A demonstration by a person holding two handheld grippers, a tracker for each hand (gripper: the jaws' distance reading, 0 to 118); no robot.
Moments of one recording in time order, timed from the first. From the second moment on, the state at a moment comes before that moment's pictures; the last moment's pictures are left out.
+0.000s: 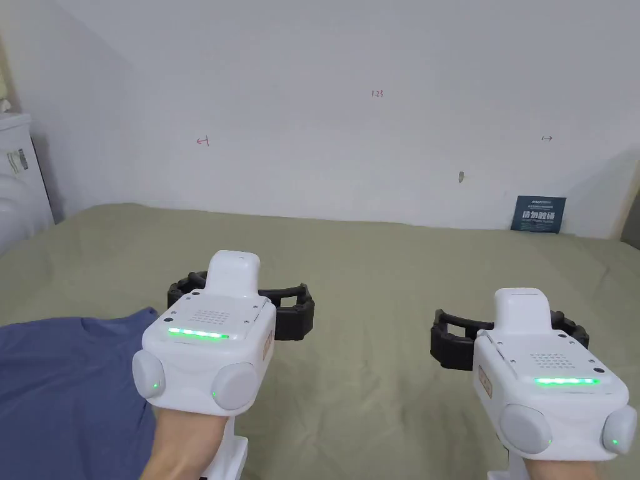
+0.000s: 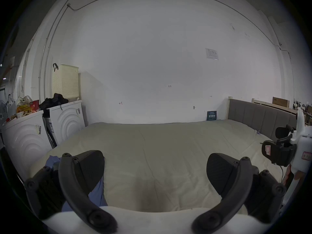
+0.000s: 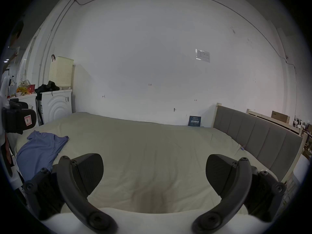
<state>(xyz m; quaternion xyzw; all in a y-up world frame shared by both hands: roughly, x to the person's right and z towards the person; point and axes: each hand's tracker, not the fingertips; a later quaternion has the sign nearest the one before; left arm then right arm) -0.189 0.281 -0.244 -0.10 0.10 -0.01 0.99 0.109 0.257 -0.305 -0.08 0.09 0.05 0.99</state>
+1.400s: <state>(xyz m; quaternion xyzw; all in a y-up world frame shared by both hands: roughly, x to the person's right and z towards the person) -0.188 0.282 -0.241 -0.10 0.10 0.00 0.99 0.111 0.257 -0.303 -0.08 0.07 0.06 0.99</state>
